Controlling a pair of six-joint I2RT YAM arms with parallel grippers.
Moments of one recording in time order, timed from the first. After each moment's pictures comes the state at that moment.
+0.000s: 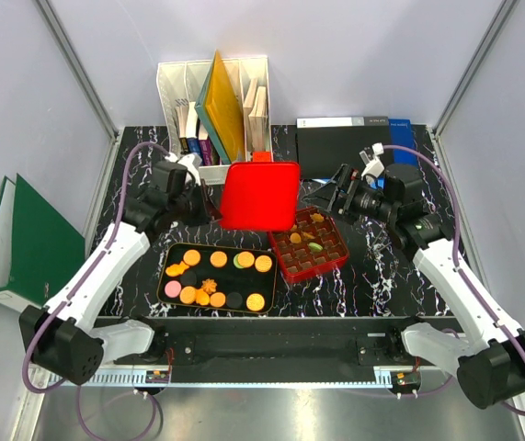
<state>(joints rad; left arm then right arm) -0.37 1.18 1.10 -0.66 0.20 -0.53 0.33 1.06 0.96 -0.23 -0.58 0.84</state>
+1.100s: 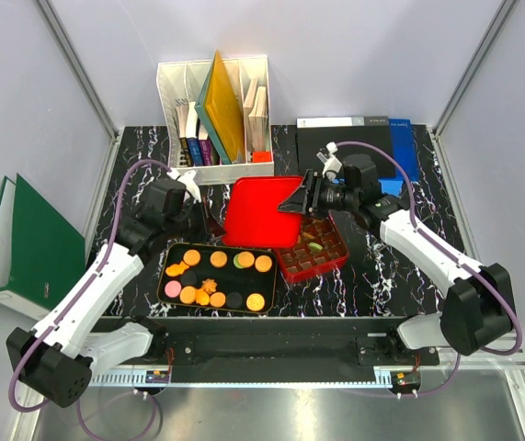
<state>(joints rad) -0.45 1.04 0.99 -0.67 0.24 -0.57 0.45 1.37 1.03 -0.12 -0.65 0.78</state>
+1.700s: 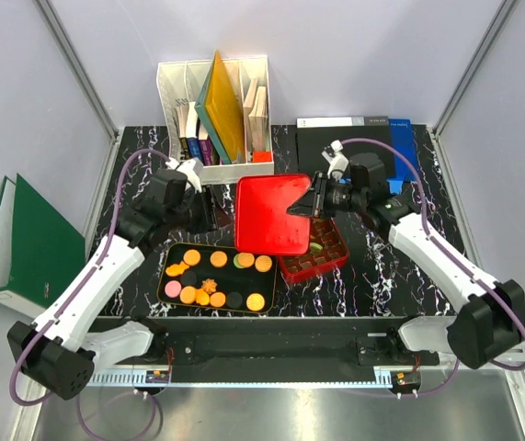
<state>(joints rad) -0.46 1.08 1.06 -0.68 0.20 -0.57 0.45 1.31 1.05 -0.23 -0.62 0.69</state>
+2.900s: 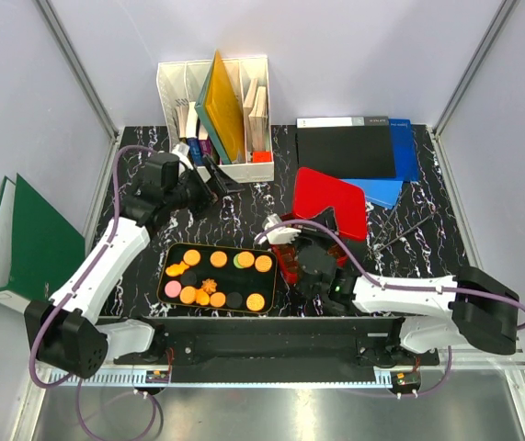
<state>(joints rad) -0.33 1.21 1.09 -0.47 0.35 -0.91 1.16 1.31 0.65 0.64 1.26 -1.20</state>
